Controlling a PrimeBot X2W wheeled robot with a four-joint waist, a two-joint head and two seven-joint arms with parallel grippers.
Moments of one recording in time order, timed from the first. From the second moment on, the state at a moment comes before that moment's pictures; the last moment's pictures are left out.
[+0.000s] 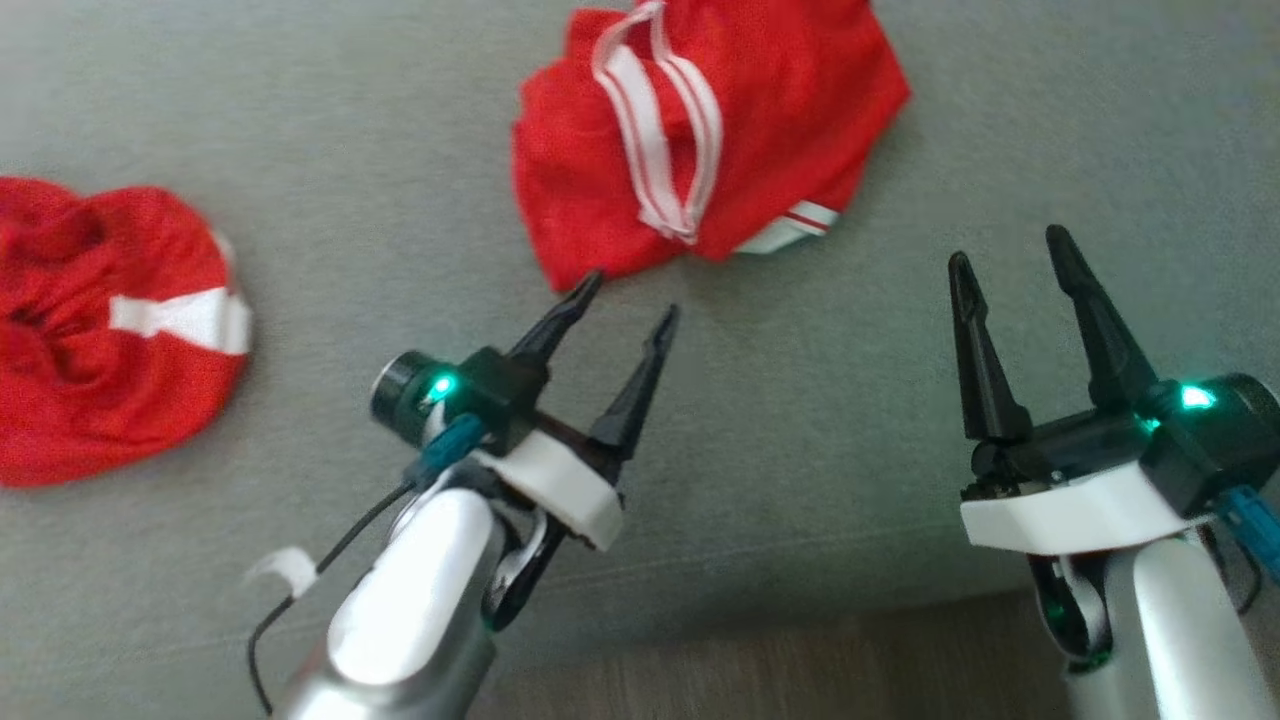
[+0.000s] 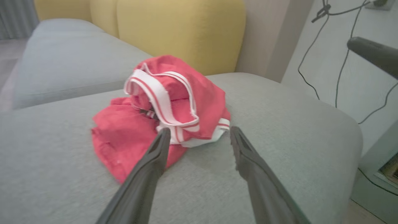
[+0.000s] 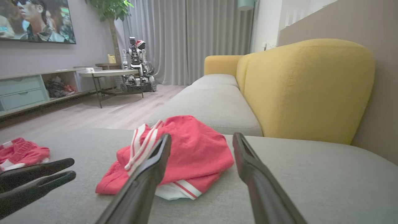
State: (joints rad) left arm -0.39 0.05 -0.55 0.33 -0.21 -0.11 -0.26; right arm -0.13 -0.05 0.03 -0.08 0.08 0.13 -0.26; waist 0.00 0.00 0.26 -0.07
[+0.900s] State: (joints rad) left arm -0.62 0.05 -0.57 0.47 -0.35 0.08 -0.26; right arm -0.18 -0.05 0.03 -0.11 0.14 0.13 -0.26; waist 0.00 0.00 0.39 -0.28
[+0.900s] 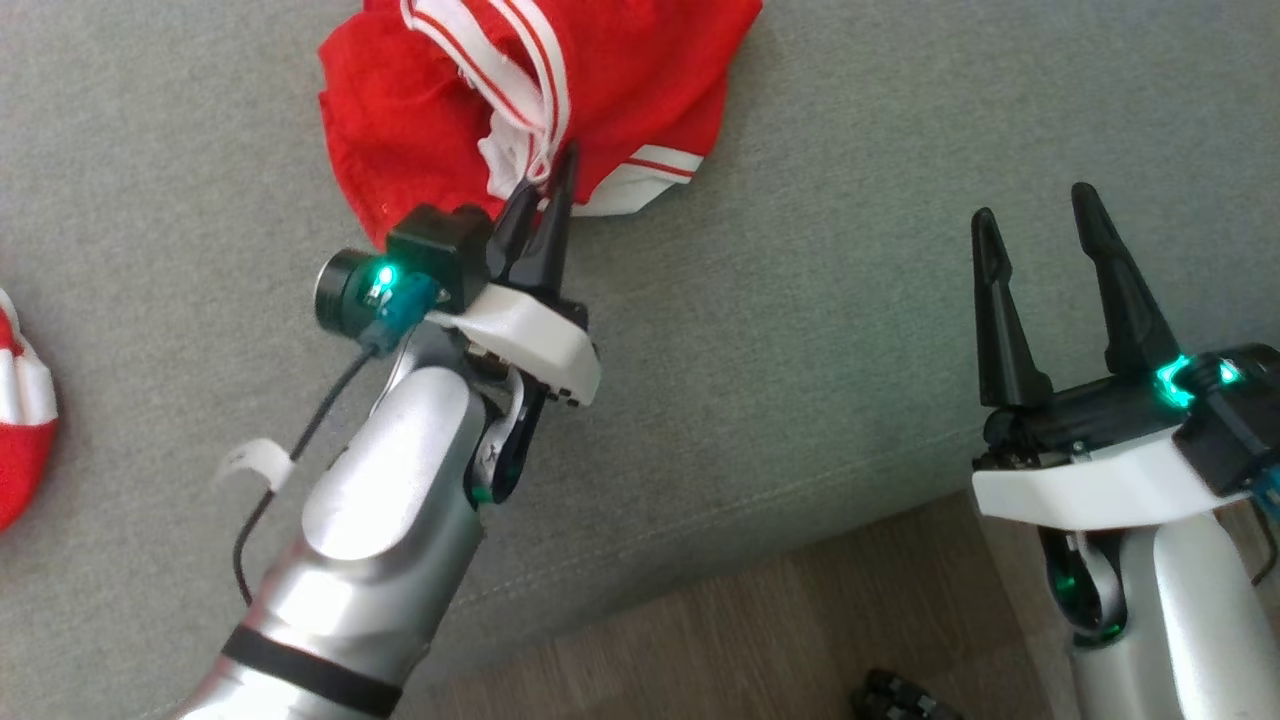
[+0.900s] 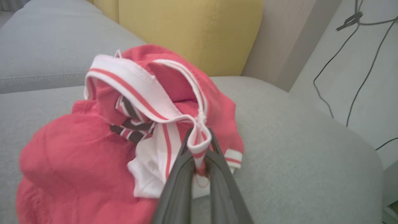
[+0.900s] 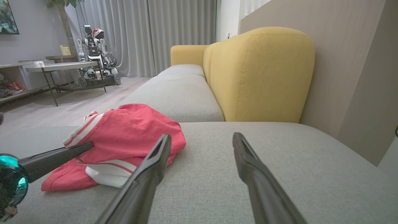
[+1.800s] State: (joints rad) left arm -1.53 0.03 -0.59 0.51 -1.03 0.13 -0.25; right arm -0.19 -0.05 0.07 -0.12 0.30 0.13 -0.26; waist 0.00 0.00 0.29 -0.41
